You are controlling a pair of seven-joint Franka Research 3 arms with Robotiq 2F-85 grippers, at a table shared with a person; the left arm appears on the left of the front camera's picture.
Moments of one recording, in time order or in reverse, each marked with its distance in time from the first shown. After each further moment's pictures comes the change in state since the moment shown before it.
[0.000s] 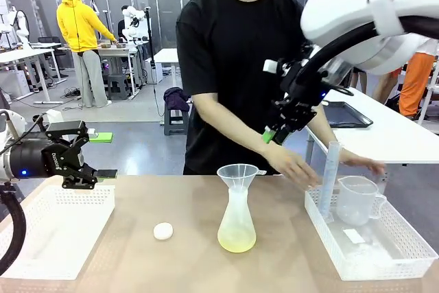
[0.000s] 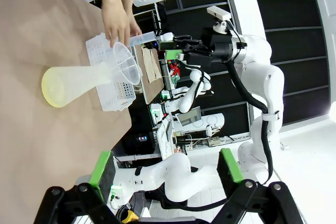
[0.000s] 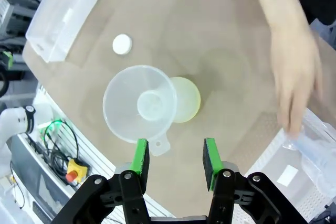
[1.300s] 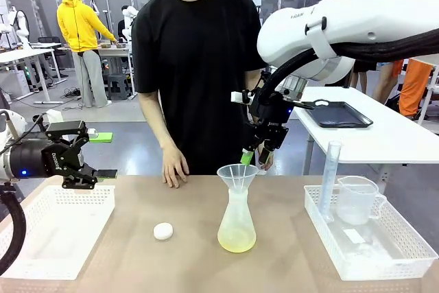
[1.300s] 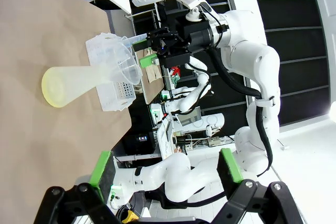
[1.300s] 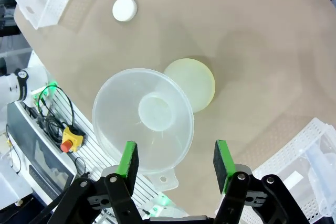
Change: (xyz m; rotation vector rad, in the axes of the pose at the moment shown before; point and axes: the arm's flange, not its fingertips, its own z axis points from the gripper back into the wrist) left arm 0.000 0.000 0.000 0.000 0.000 0.000; right arm 0.042 0.005 -0.070 0.034 0.254 0.072
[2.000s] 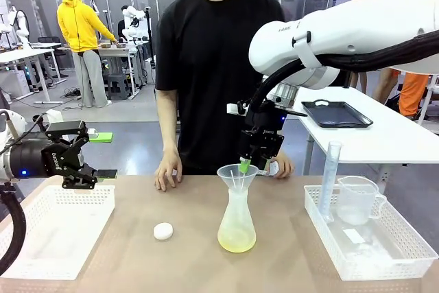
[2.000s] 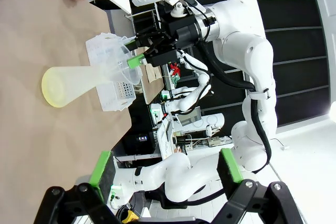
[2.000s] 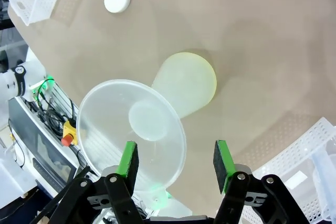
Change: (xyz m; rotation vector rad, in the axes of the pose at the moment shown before) left arm 0.000 0.000 0.000 0.000 0.000 0.000; right arm 0.016 -0.010 -0.025 0.016 0.083 -0.023
